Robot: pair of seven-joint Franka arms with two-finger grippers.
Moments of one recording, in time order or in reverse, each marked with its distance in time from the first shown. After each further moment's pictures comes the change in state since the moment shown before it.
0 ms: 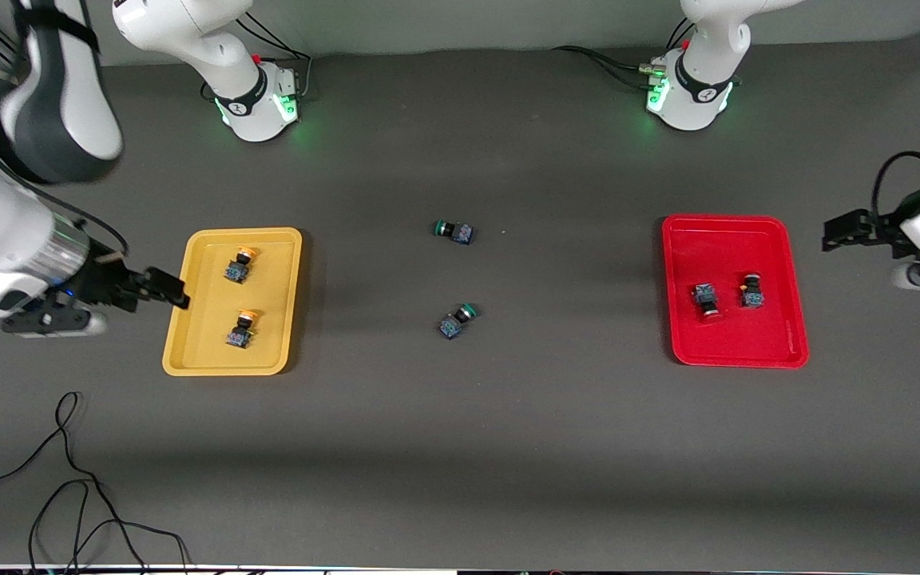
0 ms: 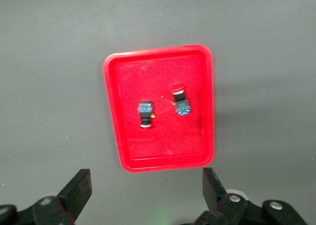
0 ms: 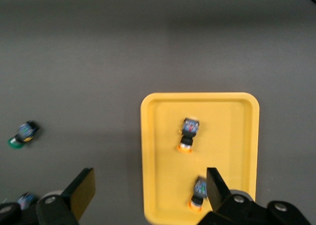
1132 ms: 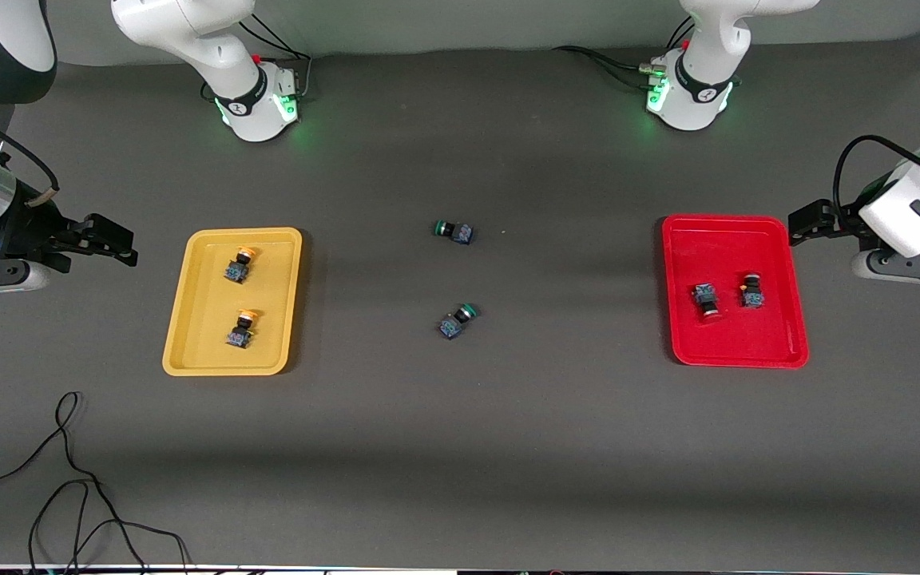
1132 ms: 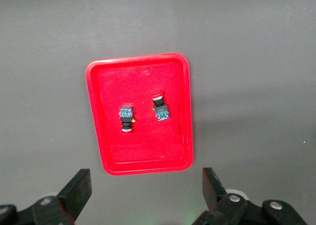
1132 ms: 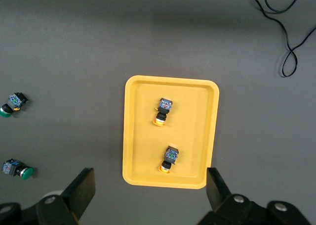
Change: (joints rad) left arm -0.204 -0.026 0.148 0.004 -0.025 0.000 -0.070; right arm -0.156 -0.008 0.180 0.228 -0.156 -0.274 0.000
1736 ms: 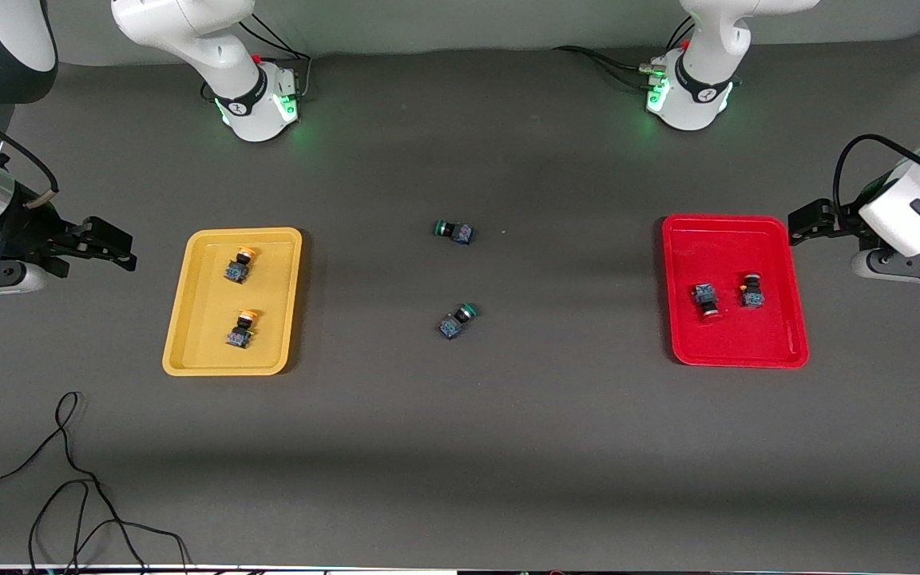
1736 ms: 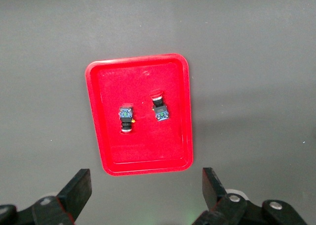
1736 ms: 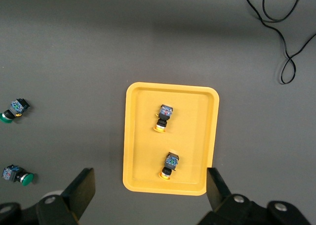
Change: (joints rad) left arm -0.001 -0.001 -0.001 0.000 0.000 0.000 0.000; right arm 0.000 0.000 0.003 0.003 0.000 0.022 0.000
